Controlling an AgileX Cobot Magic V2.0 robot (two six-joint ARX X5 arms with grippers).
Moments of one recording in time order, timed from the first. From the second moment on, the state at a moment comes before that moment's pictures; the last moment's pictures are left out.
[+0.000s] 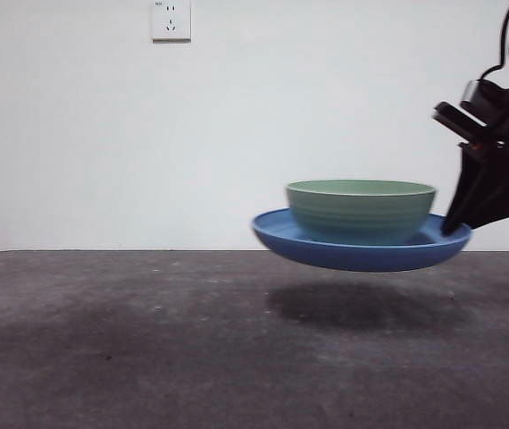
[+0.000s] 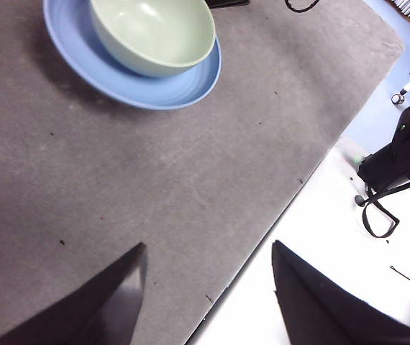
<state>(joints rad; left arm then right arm) -0.52 0.78 0.97 -0.90 0.51 -0.02 0.07 1.51 0.94 -0.38 -0.52 0.27</state>
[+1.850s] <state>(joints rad) -0.52 0.78 0.97 -0.94 0.51 -0.02 0.39 1.65 0.94 -0.20 -0.36 0.51</state>
